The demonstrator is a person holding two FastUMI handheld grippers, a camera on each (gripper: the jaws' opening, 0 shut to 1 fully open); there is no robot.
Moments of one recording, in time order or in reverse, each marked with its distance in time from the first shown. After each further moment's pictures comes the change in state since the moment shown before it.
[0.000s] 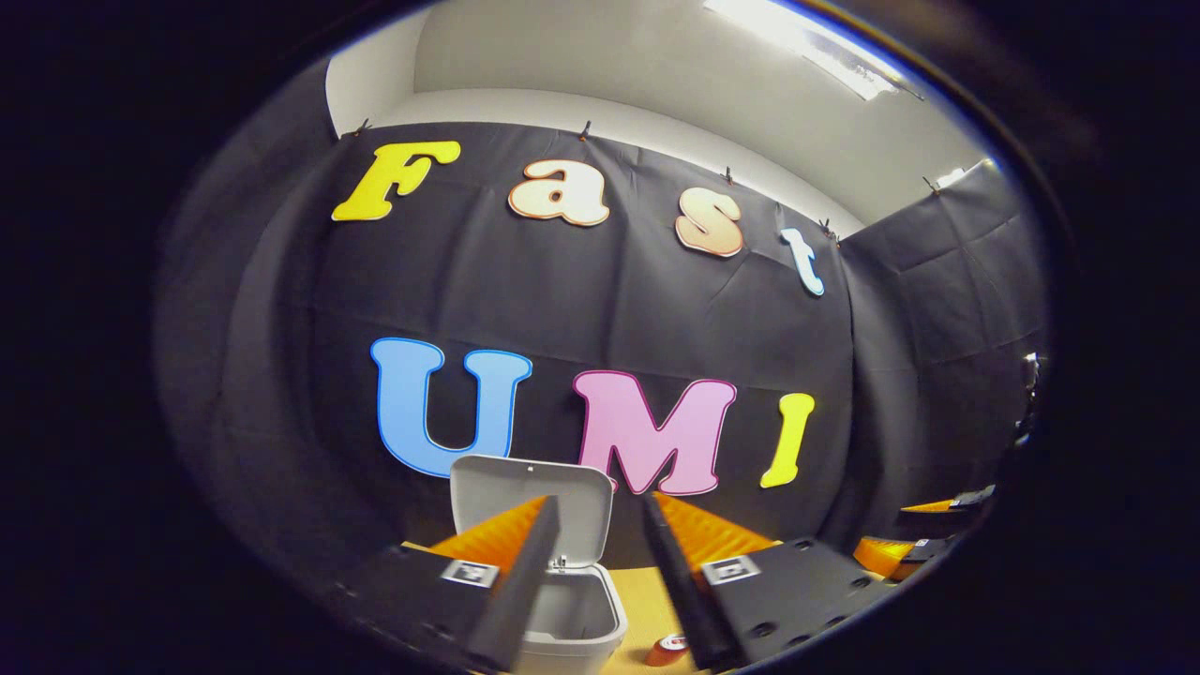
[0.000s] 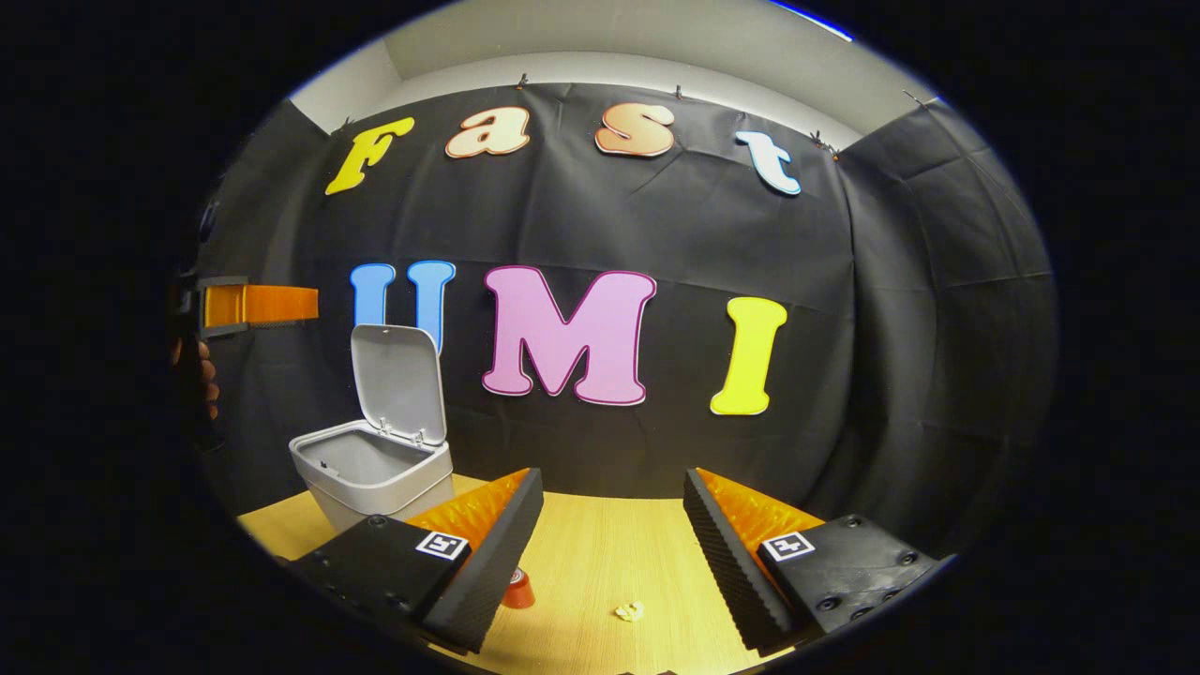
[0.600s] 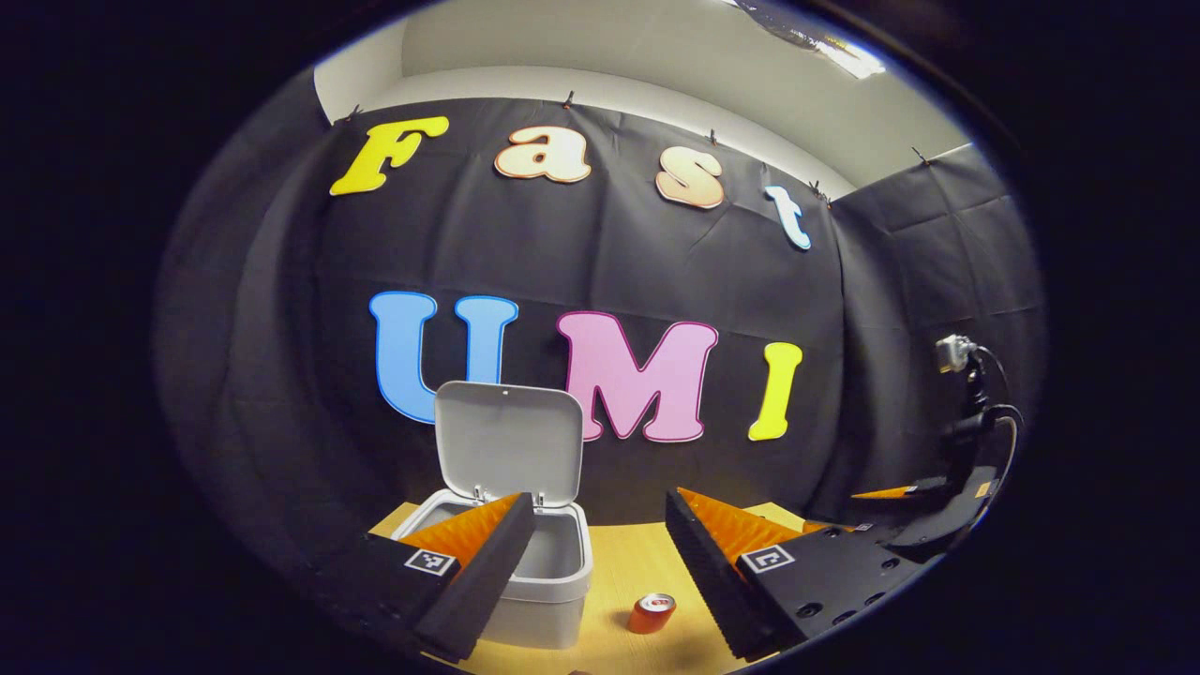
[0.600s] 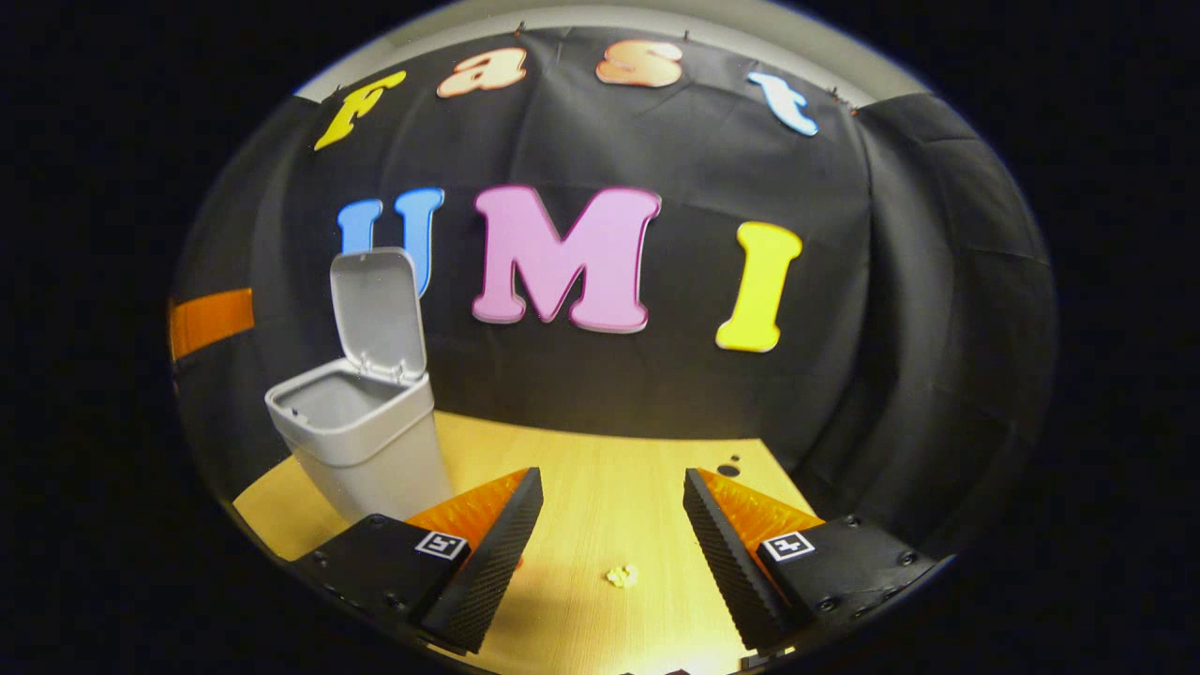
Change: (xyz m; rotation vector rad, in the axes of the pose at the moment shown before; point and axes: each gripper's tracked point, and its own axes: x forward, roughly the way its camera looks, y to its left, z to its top) left arm -0.022 -0.035 -0.054 -0.008 0.116 0.001; right arm 0.034 -0.009 -0.096 -0.025 0.331 0.036
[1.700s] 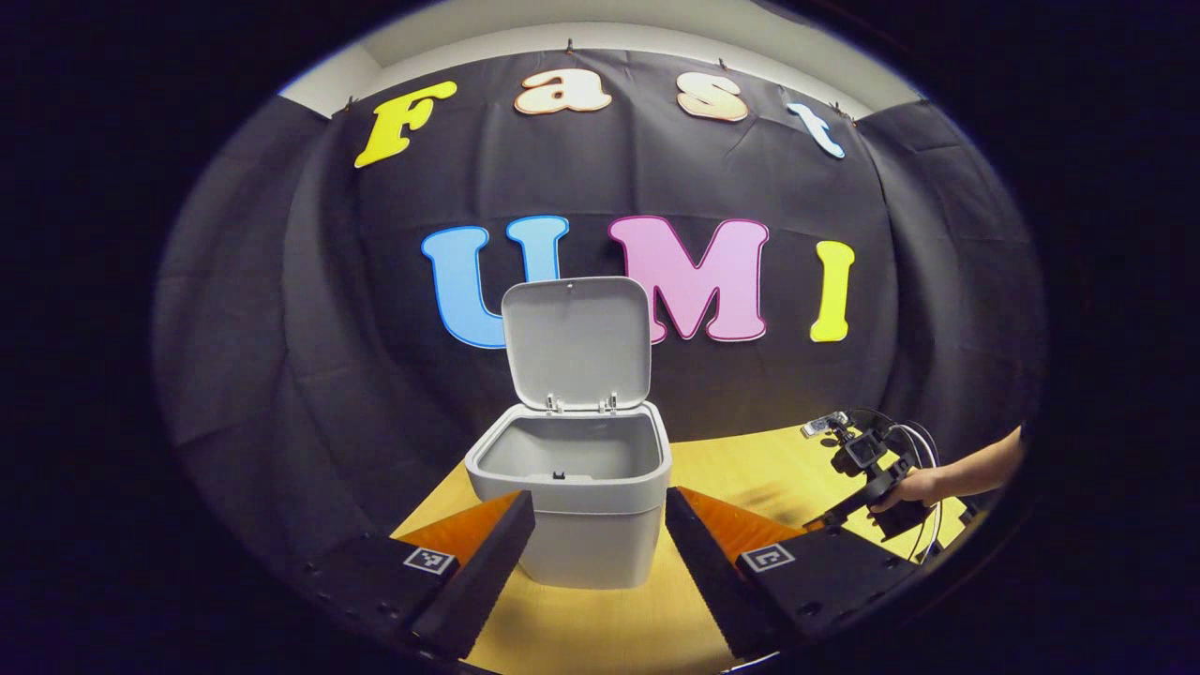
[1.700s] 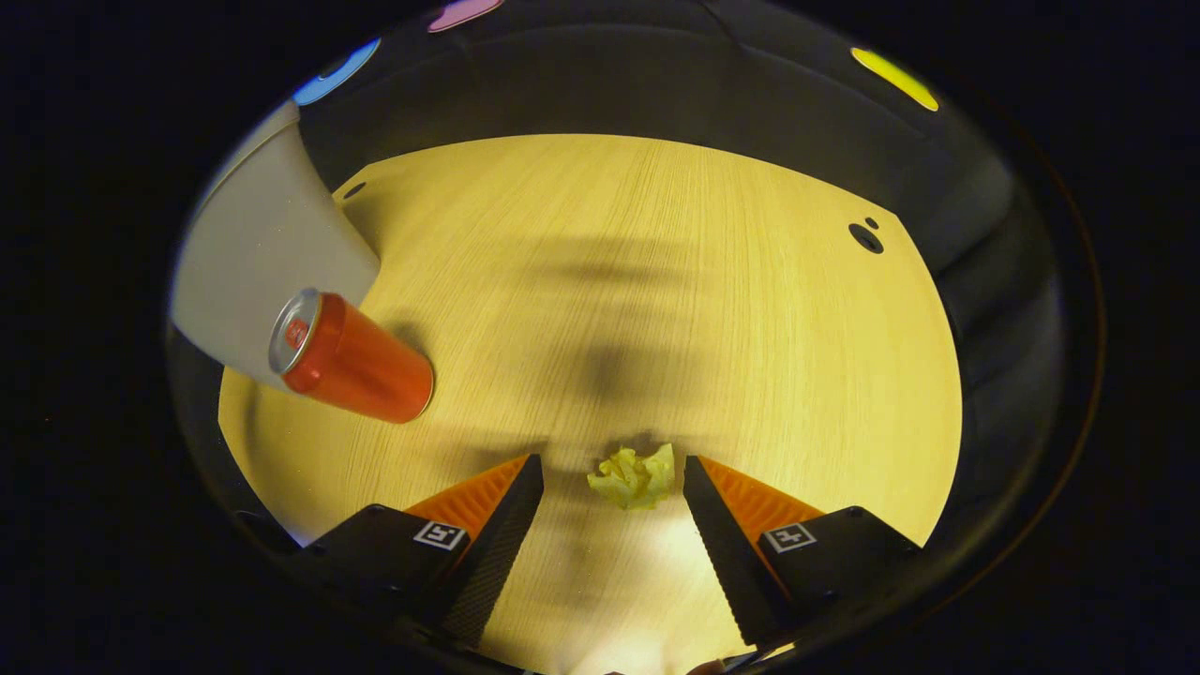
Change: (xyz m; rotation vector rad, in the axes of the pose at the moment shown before) left arm -0.050 0.044 -0.083 0.122 0.260 0.204; right arm 0.149 -0.015 -0.255 -0.047 0.832 0.168
